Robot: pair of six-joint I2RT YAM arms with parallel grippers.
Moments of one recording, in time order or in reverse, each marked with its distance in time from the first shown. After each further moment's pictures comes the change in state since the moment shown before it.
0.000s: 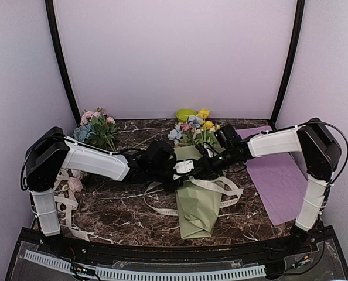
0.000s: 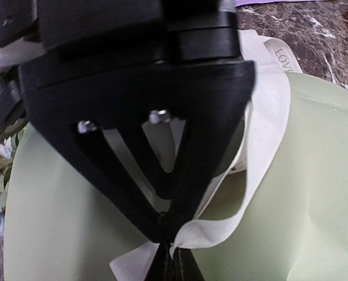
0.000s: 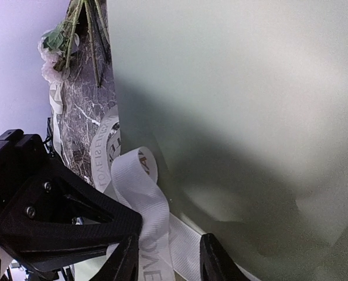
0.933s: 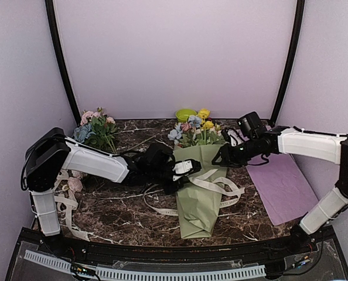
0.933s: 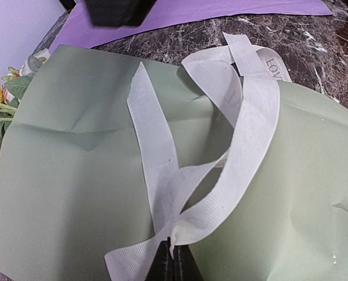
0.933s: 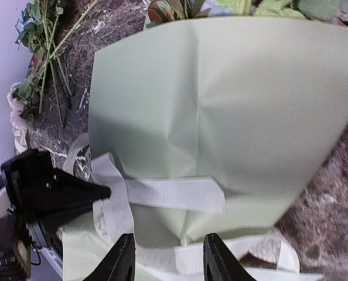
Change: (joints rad) left arm 0.000 0.000 -0.031 0.028 0.048 -0.099; right arm -0.081 -0.293 -0.067 -0.167 0.285 -0.018
